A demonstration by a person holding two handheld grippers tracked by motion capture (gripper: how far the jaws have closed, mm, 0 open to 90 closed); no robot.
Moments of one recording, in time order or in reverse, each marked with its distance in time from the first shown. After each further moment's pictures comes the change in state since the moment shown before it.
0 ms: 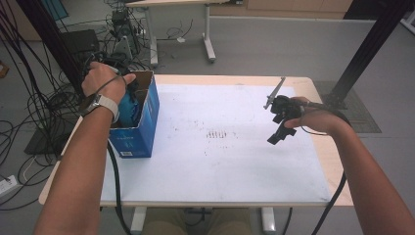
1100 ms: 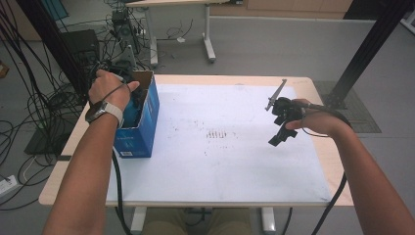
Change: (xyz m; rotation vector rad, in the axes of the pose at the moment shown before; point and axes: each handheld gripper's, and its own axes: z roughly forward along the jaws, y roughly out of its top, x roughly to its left) left arm -0.004 0.001 0.027 0.006 0.009 0.007; right arm -0.001 -0.006 0.003 0.004 0.007 0.017
